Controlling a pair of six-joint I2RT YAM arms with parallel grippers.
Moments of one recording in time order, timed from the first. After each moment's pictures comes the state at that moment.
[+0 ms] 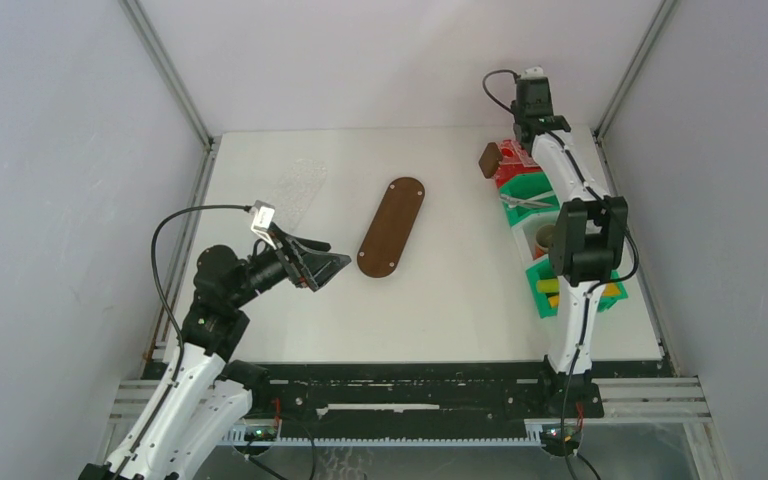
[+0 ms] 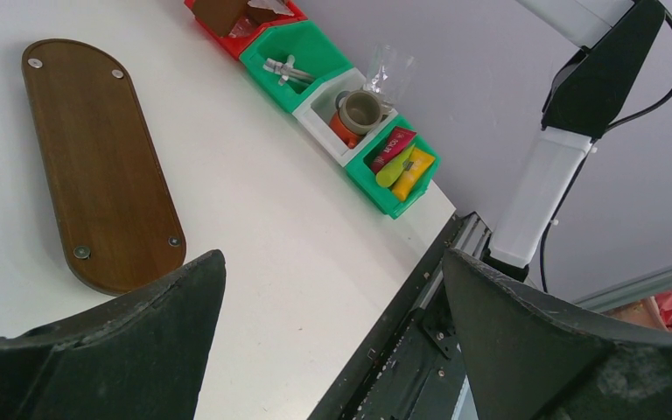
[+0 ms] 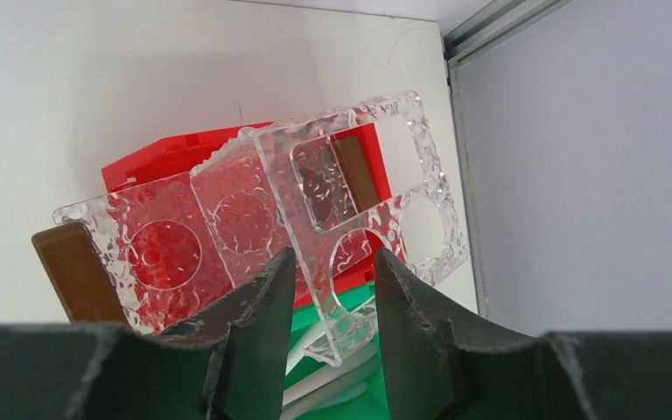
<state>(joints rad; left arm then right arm) -0.30 0.60 0.56 0.02 0.61 -0.61 0.08 2.13 1.98 -0.49 0.44 -0.21</state>
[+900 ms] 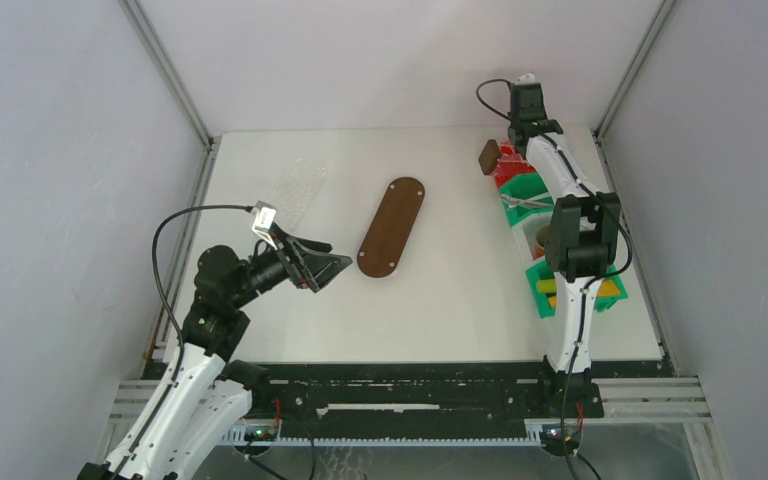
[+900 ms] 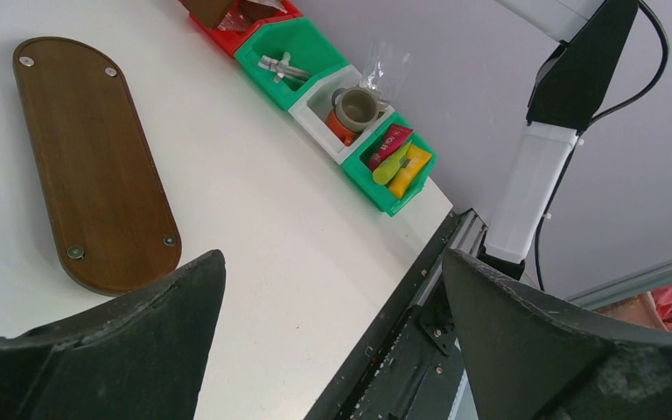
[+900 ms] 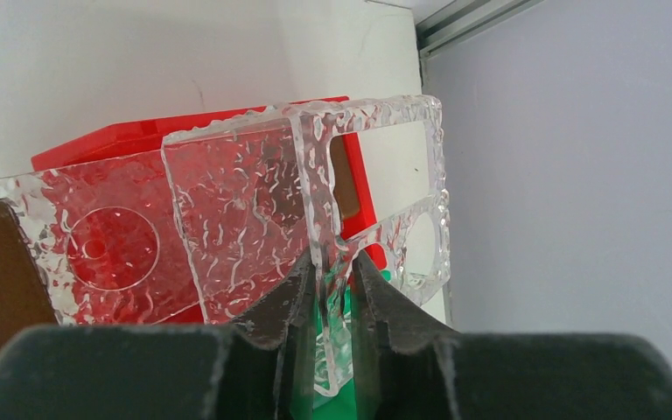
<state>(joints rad) -0.31 0.60 0.56 0.02 0.61 -0.61 0.10 2.18 1.98 -0.46 0.52 -0.29</state>
